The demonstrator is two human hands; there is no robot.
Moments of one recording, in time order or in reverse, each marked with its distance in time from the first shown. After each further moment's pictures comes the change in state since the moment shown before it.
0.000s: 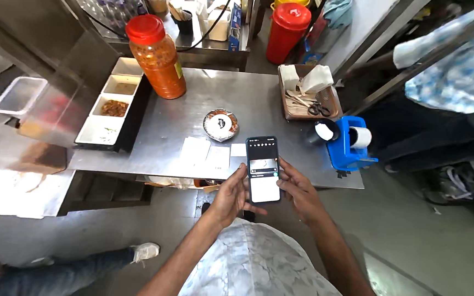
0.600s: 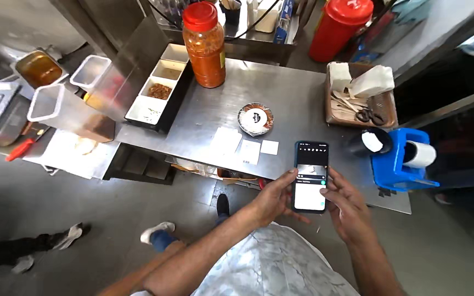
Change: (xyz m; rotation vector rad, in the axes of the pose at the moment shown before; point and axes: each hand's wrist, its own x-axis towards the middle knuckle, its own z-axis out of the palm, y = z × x) left_hand 0.007 -0.014 0.015 0.013 -0.033 -0.013; right_hand -0.007 0.005 -0.009 -0.040 0.112 -0.017
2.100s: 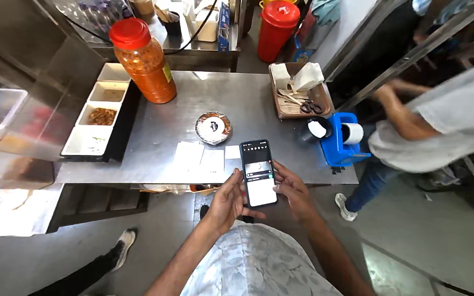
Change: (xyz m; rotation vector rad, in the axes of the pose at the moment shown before) left_hand 0.003 0.009 -0.018 -0.078 0.006 -0.001; right_hand 0.014 0.008 0.006 0.092 -0.067 -0.010
